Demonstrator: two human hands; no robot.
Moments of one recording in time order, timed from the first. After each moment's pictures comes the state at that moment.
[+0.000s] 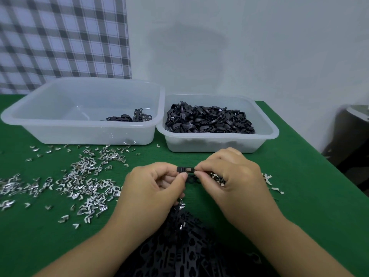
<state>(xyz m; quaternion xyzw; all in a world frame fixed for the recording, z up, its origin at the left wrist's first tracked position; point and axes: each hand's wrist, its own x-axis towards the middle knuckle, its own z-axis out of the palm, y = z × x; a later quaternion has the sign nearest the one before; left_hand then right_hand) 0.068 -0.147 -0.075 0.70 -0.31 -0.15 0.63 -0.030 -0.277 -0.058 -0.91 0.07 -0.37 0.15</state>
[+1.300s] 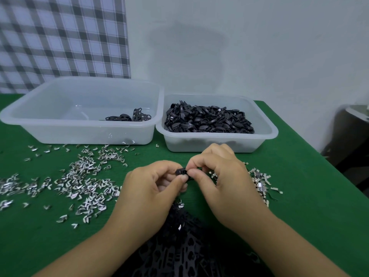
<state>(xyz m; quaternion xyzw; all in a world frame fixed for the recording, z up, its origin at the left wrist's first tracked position) 0.068 -0.144 -0.076 0.71 -0.36 -0.11 0.60 -0.023 -0.266 -0.053 -0.91 0.10 -0.29 0.28</state>
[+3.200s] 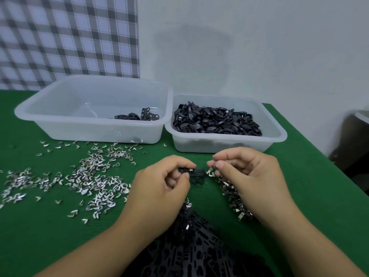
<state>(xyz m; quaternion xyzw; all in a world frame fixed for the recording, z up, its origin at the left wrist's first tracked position) 0.069 -0.146 -0.079 0.73 -0.36 -0.07 0.58 -0.030 -0.285 -0.051 -0.75 0.17 -0.29 0.57</state>
